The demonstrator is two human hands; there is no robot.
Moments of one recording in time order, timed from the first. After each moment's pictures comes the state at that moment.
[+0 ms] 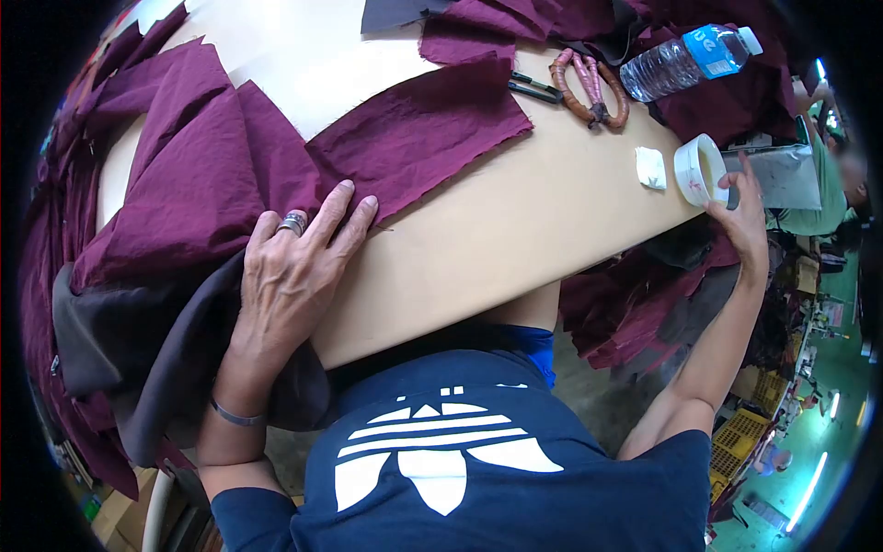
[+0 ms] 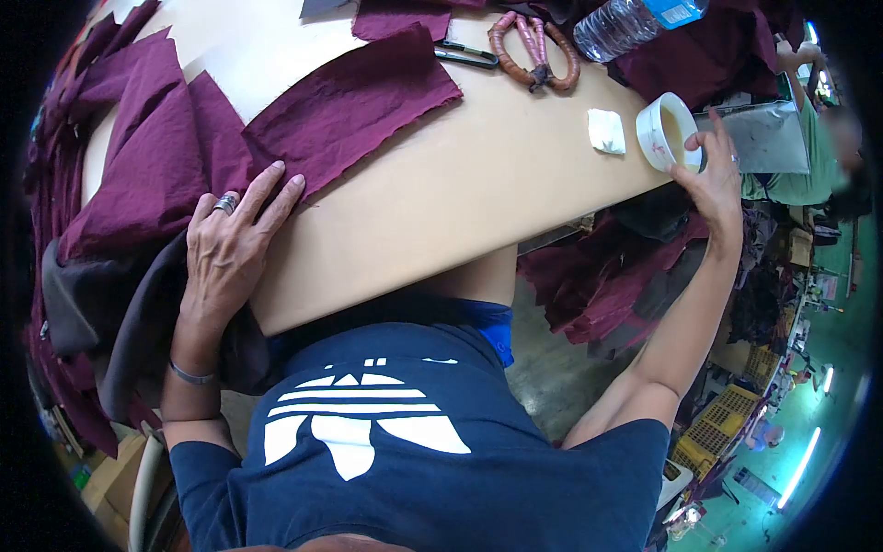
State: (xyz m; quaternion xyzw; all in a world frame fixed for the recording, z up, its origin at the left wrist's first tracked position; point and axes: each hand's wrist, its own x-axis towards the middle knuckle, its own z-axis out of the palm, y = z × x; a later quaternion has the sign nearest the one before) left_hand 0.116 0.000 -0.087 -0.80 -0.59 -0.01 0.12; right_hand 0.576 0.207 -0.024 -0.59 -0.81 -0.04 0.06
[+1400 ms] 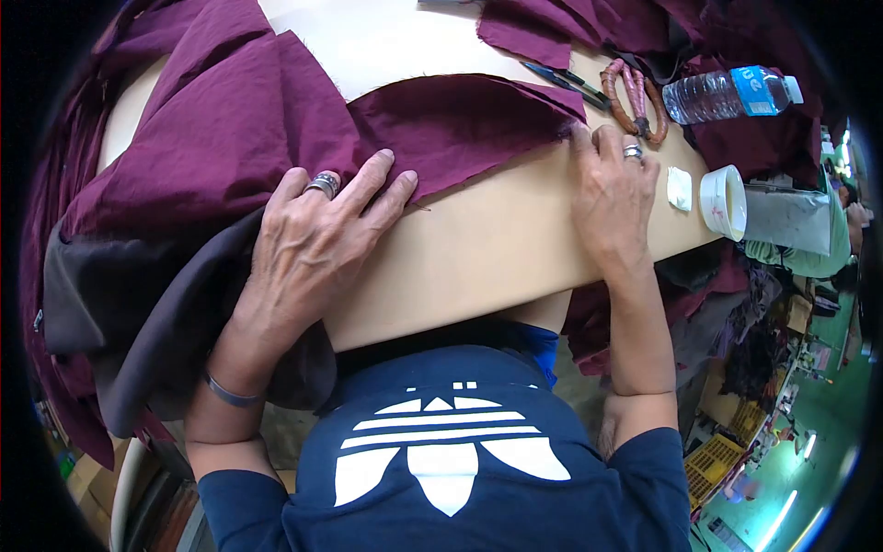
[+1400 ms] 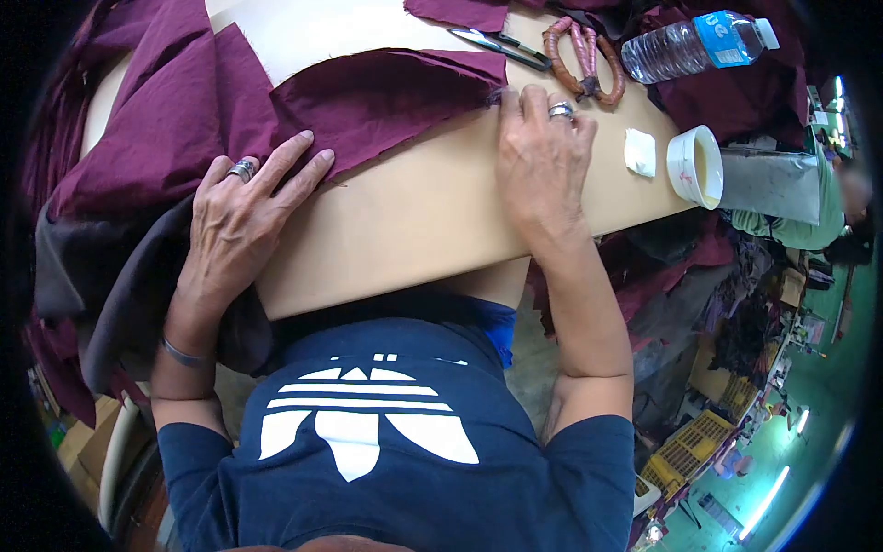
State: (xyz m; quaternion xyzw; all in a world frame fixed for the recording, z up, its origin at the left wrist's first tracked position) left_hand 0.115 -0.003 -0.091 -0.78 -0.62 -0.03 0.09; right_hand 0.352 0.140 -0.103 -0.40 -0.89 -0.21 0.07
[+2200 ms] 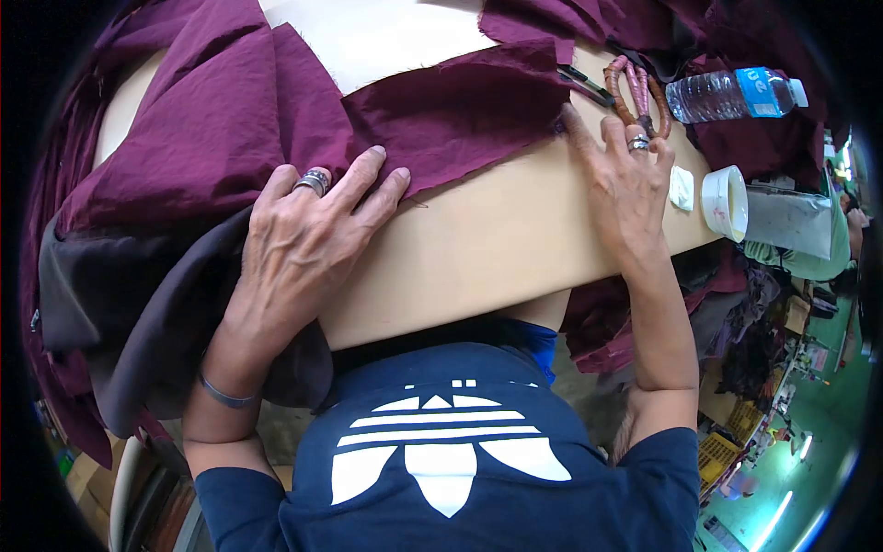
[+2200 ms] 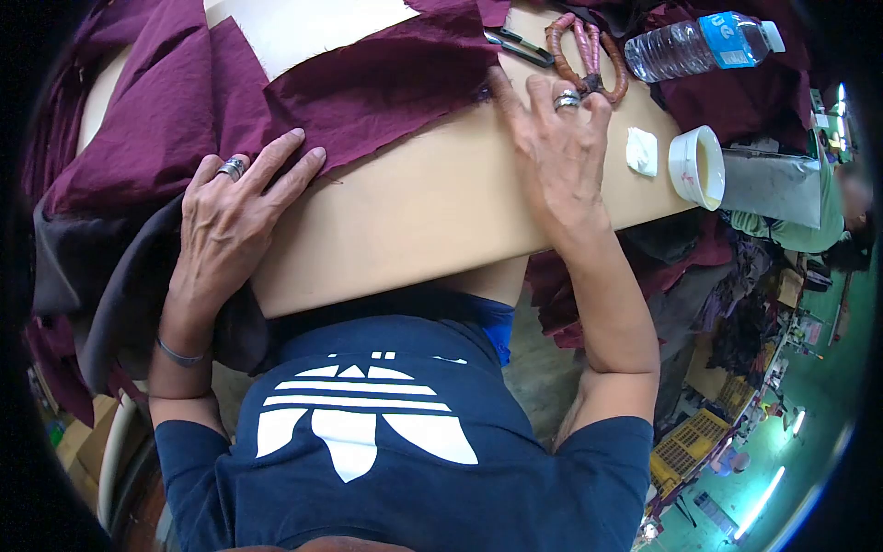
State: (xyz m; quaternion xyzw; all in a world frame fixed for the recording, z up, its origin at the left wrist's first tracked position) left_hand 0.113 -0.005 -0.088 -0.78 -0.62 -0.02 0.09; right_hand 0.362 0.151 -0.095 -0.32 -0.90 -0.30 0.02
